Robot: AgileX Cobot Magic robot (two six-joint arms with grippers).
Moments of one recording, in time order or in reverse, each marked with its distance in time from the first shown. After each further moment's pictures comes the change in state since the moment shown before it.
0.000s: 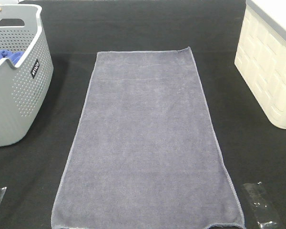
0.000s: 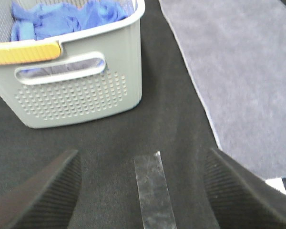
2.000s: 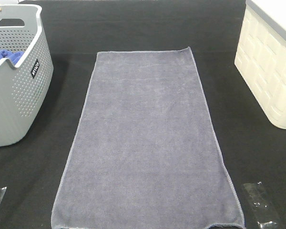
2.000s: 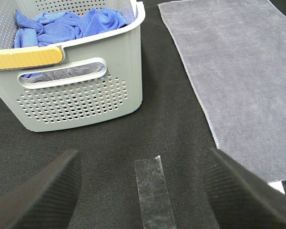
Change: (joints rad) left arm 0.000 -0.020 0.000 0.000 0.001 0.000; right arm -0.083 -0.197 0.000 0.000 -0.001 -0.001
